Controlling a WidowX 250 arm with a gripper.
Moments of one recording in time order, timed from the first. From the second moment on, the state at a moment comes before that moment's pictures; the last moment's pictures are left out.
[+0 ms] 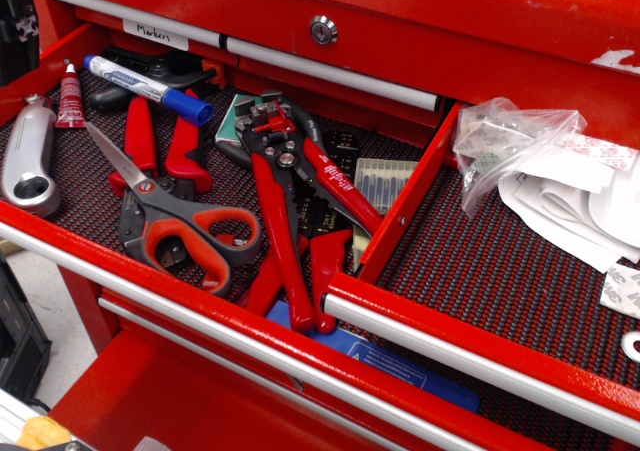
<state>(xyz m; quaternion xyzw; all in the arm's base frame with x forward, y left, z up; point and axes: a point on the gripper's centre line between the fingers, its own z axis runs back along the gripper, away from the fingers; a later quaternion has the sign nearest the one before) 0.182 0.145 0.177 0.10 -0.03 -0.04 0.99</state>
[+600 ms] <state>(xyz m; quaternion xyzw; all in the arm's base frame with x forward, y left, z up) 0.217 0.147 0.160 0.14 -0.06 0.06 0.99</state>
